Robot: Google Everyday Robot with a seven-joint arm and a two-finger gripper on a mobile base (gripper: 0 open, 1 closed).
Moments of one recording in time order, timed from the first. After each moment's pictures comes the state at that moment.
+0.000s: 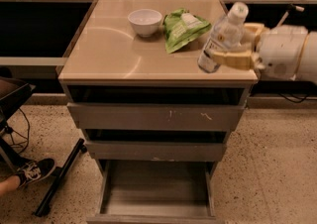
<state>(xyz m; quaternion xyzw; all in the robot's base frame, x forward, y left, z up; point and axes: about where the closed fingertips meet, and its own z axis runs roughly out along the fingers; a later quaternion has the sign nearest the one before) 0.548 -0.156 0.967 -0.45 0.62 0.20 0.61</state>
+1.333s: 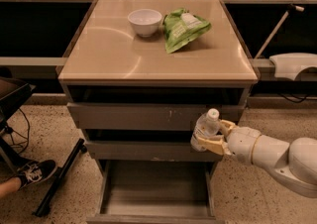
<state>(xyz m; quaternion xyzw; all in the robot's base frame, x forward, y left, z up) 0.508 -0.156 0.694 -0.35 0.74 0.22 0.53</state>
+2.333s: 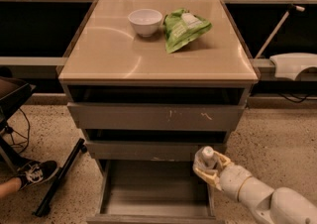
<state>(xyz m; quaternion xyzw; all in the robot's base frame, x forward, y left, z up) 0.473 -0.162 0.576 -0.32 0.76 0.16 0.55</state>
